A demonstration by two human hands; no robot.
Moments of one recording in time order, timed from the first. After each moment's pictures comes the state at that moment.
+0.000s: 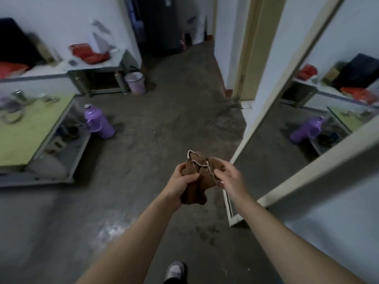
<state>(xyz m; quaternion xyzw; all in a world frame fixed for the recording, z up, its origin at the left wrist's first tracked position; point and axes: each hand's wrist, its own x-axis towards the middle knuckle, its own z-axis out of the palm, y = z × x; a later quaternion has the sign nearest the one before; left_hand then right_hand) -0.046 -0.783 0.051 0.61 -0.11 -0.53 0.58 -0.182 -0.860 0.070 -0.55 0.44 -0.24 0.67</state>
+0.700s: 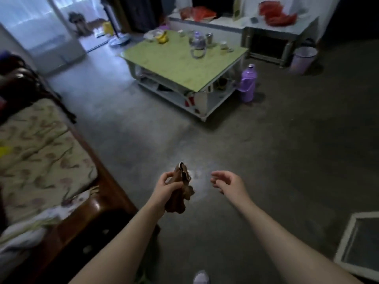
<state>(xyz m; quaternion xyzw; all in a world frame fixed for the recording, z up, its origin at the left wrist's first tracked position) 0.052 -0.293 0.057 0.72 0.18 -0.24 0.62 0.020 -0.484 0.033 -0.73 0.20 0.09 0.65</state>
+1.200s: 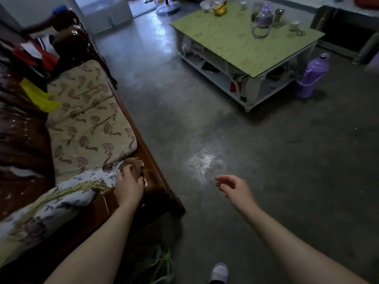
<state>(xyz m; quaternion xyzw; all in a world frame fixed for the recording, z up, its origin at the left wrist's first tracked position) 0.072 -0.017 -0.018 0.91 0.35 -0.04 0.21 0.065 -0.313 -0.014 -0.76 0.12 0.18 0.61</state>
